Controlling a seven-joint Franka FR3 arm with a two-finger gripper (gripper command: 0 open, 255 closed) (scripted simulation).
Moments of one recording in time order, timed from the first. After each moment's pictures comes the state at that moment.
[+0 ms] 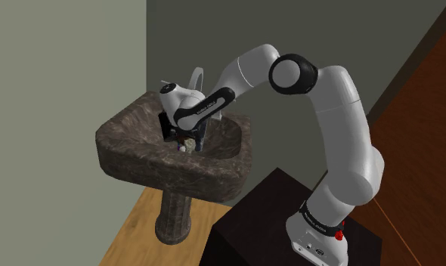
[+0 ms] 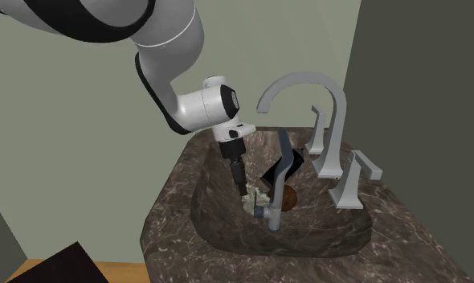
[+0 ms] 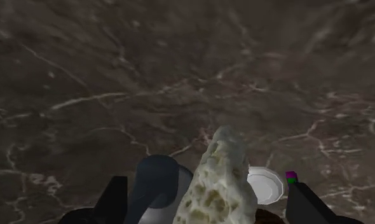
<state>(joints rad) -0.02 0.77 0.25 -1.64 -0.67 2.13 1.50</state>
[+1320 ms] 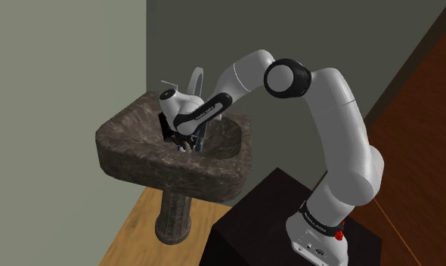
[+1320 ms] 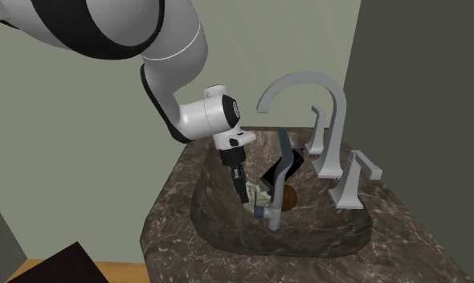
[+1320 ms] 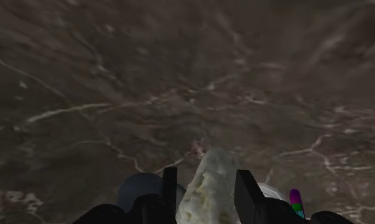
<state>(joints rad) -0.02 0.82 0.23 -1.62 -0.68 2.16 1.52</state>
